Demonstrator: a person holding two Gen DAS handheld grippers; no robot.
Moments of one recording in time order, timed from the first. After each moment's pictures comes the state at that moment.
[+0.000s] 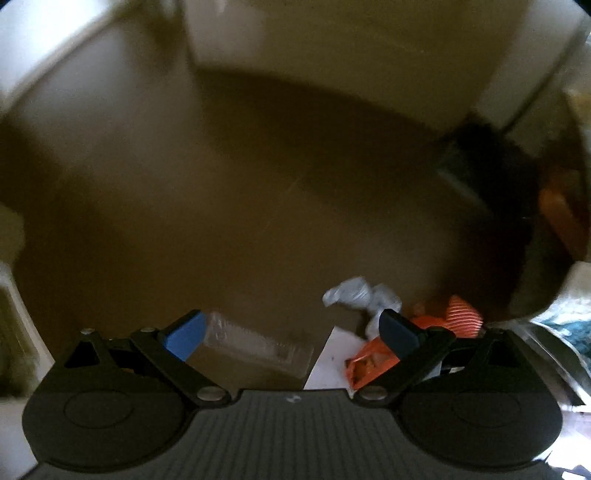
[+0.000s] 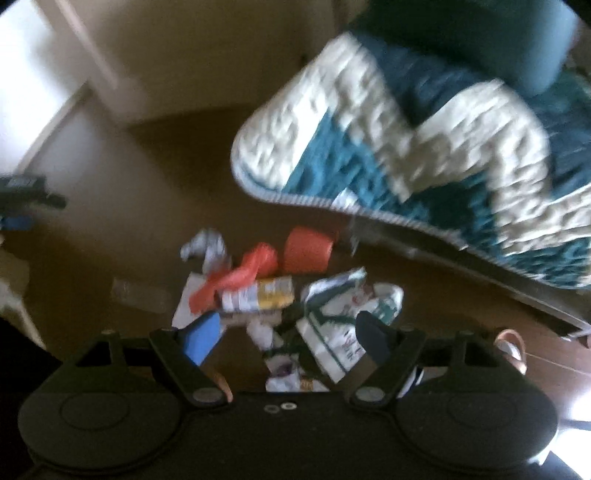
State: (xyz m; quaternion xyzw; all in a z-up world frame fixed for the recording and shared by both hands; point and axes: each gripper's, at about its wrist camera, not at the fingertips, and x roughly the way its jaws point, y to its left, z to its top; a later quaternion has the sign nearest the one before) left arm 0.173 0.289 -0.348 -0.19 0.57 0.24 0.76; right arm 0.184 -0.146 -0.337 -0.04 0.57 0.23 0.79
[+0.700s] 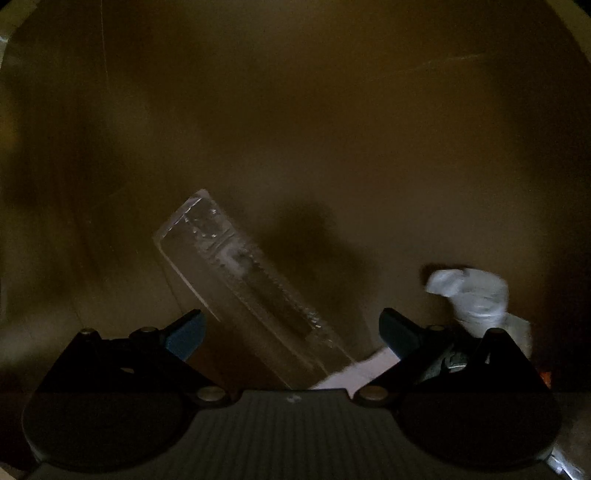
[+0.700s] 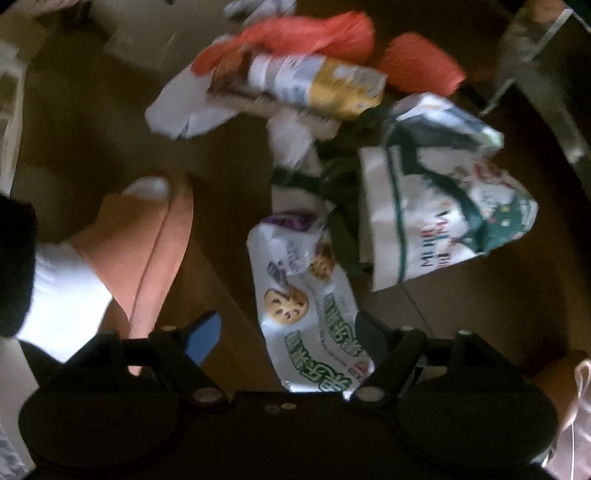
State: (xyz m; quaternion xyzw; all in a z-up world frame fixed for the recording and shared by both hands) left arm 0.175 0.353 -0.598 -0.39 0.65 0.37 0.54; right arm 0.133 -0.105 -0.555 -0.26 0.66 0.36 0.60
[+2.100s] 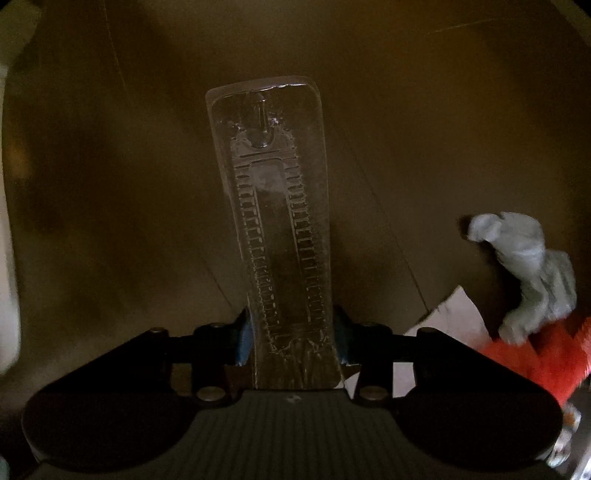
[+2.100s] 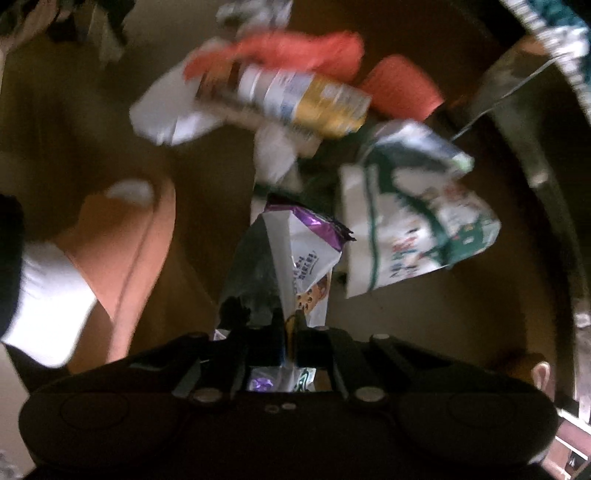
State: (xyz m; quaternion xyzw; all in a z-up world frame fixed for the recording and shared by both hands) left arm 0.144 0.320 -0.529 -0.32 0.66 0.34 0.59; right arm 0.128 -0.093 -0.520 -0.30 0.63 0.31 0.65
